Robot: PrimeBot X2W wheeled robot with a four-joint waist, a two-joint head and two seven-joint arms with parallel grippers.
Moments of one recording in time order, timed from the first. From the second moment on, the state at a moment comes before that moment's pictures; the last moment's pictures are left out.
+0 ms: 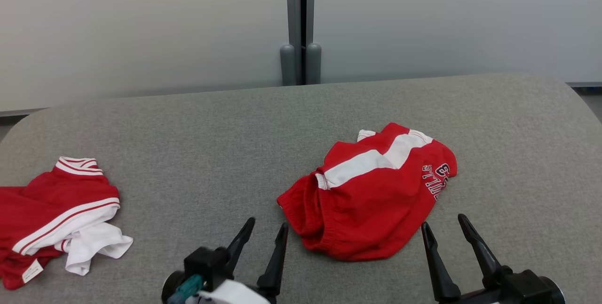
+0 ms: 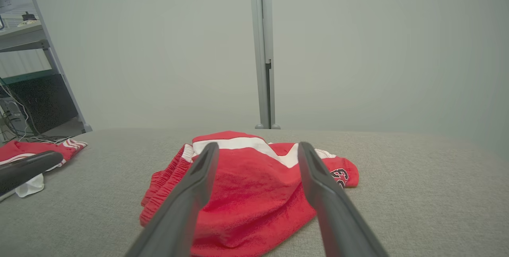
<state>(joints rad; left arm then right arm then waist) 0.00 0.05 -0.41 0.26 -0.39 -0.01 -0.24 0.11 -0.05 0.20 0.12 0.11 0.13 -0.26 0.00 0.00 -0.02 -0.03</state>
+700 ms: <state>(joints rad) -0.38 0.05 -0.58 0.38 -0.76 0.04 0.01 0.01 -0.05 0.18 0.10 0.10 0.13 -0.26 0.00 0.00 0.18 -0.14</state>
